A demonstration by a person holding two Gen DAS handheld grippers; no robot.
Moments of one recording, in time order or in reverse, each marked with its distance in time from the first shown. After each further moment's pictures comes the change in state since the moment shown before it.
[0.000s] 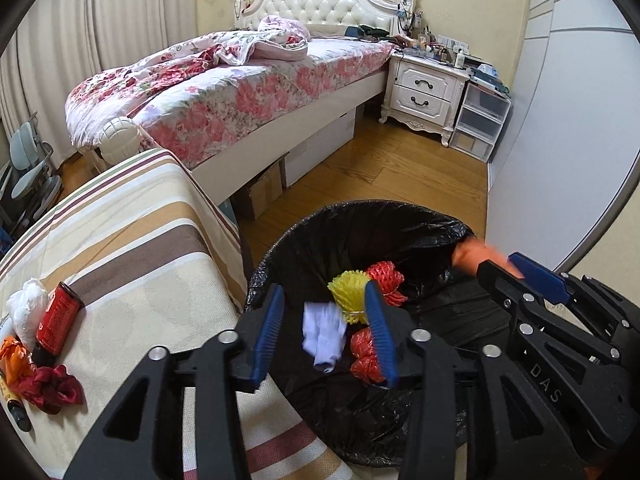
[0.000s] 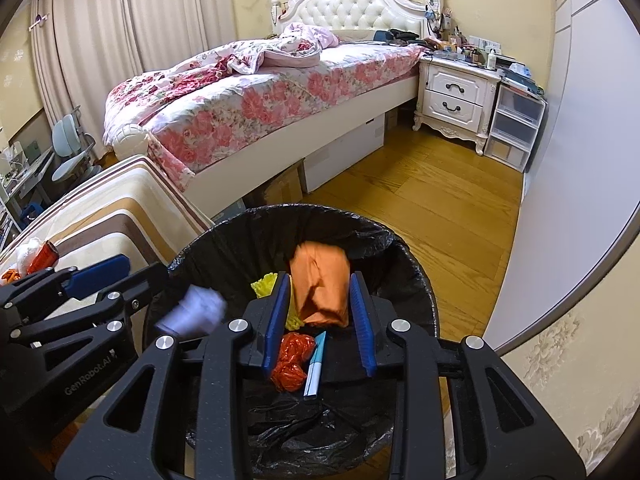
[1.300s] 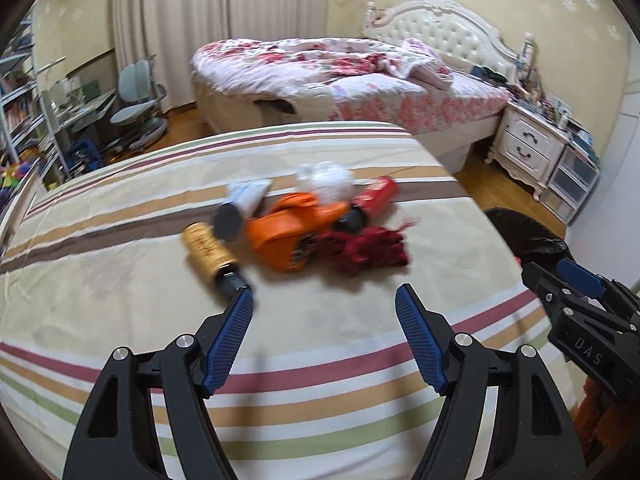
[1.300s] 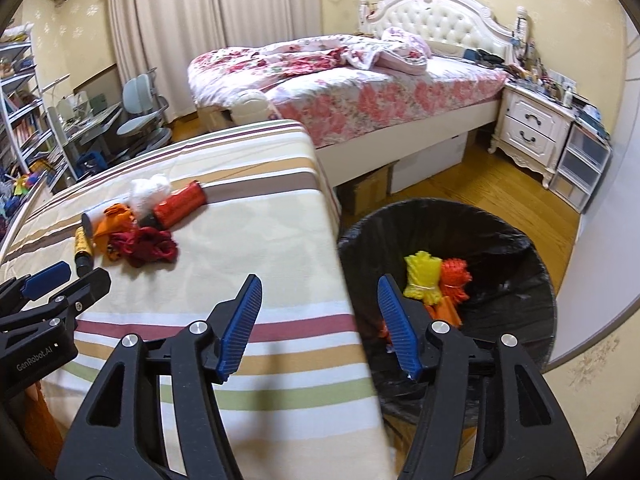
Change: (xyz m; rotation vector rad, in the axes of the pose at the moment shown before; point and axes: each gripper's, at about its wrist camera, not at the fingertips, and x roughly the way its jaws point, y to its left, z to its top) left arm -0.122 0.162 -0.100 -0.303 -0.047 0.285; right arm -0.046 0.144 -0.036 -0.197 0.008 0.203
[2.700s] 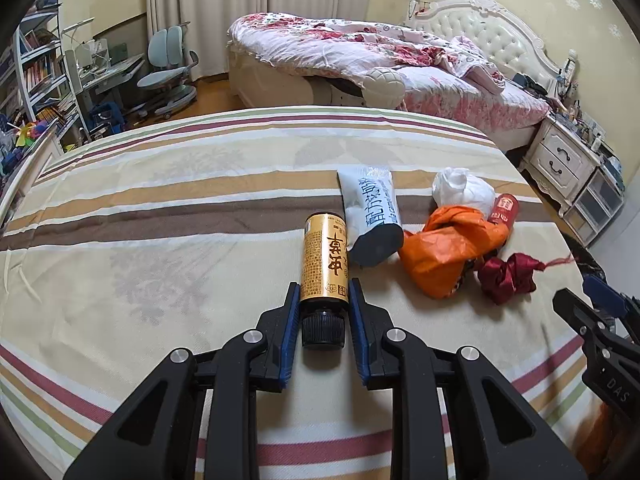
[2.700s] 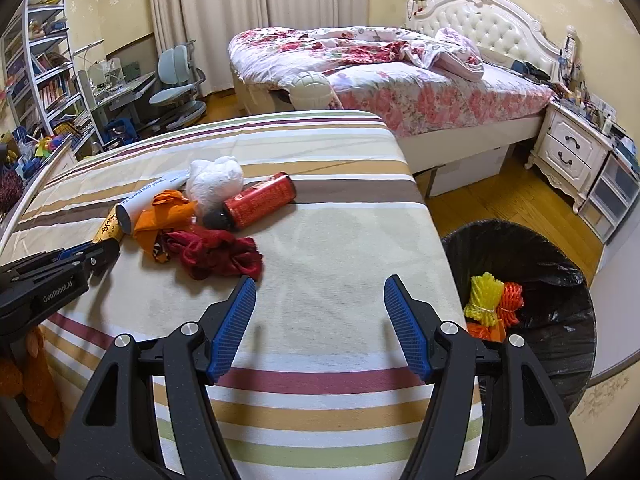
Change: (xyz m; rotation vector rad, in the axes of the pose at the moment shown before) left arm 0.026 0.085 0.007 -0.095 0.068 0.039; right arm 0.026 0.072 0.012 -0.123 0.047 0.077
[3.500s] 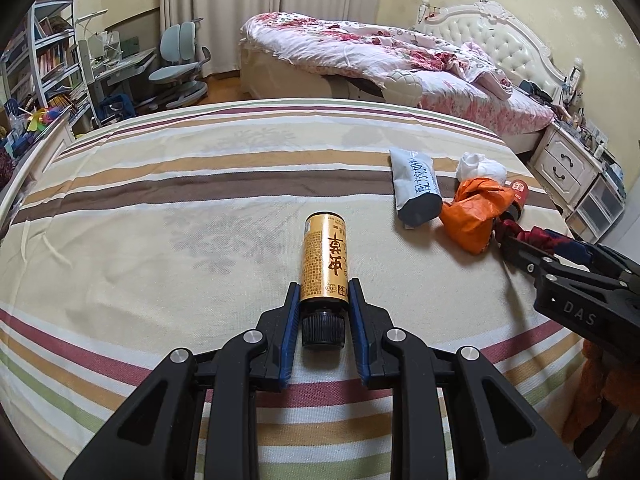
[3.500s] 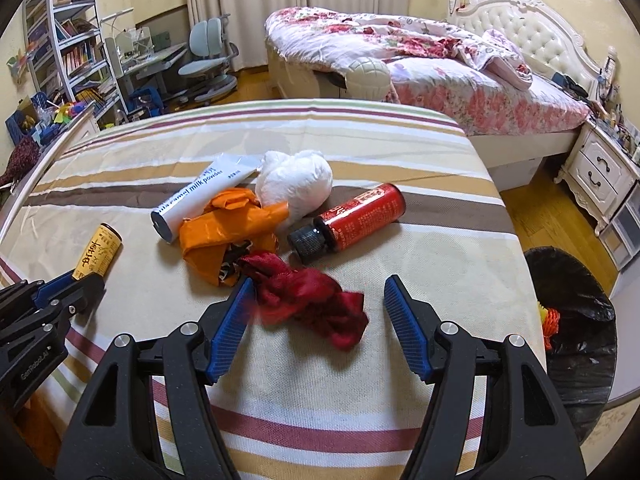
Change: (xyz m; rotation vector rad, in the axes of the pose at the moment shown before) left arm -0.019 0.031 -0.019 -0.030 -0.006 0.010; right arm 0.031 0.059 0.018 -0.102 0.080 0.064
